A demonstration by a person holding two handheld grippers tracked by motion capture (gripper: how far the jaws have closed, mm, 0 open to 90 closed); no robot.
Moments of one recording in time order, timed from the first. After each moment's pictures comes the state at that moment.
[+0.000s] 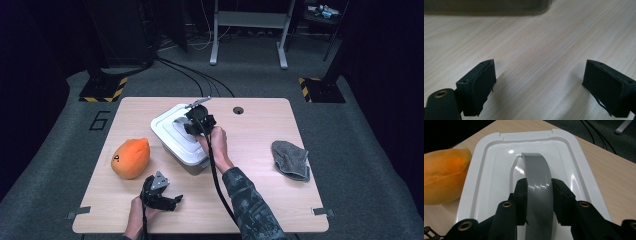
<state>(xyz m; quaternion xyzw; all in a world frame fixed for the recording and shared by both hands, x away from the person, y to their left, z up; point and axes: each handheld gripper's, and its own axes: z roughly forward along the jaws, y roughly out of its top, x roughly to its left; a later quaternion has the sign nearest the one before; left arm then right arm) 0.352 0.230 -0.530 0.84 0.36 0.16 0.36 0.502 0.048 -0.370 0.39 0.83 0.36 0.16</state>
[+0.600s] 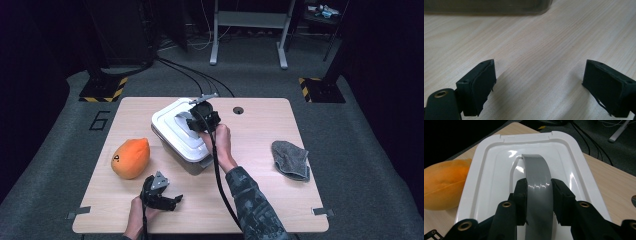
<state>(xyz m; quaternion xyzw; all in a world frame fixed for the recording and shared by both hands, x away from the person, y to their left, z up) 0.352 0.230 -0.530 0.84 0.36 0.16 0.37 0.496 0.035 -0.350 0.39 0.81 0.39 0.18</state>
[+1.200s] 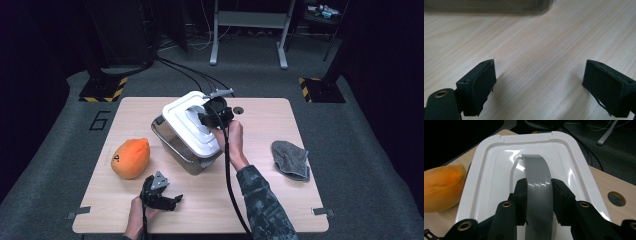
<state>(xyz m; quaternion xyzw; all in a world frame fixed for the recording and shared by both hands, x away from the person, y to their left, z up) 0.352 0.230 -0.530 0.84 0.36 0.16 0.36 0.494 -0.002 -0.331 0.41 0.80 0.40 0.20</state>
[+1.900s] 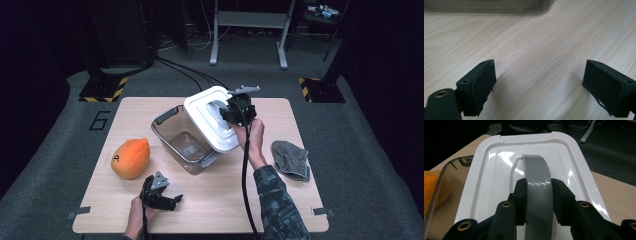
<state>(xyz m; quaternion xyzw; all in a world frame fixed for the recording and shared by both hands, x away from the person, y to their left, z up) 0.352 0.230 -0.530 0.84 0.36 0.17 0.36 0.497 -0.061 -0.324 0.45 0.76 0.40 0.22</state>
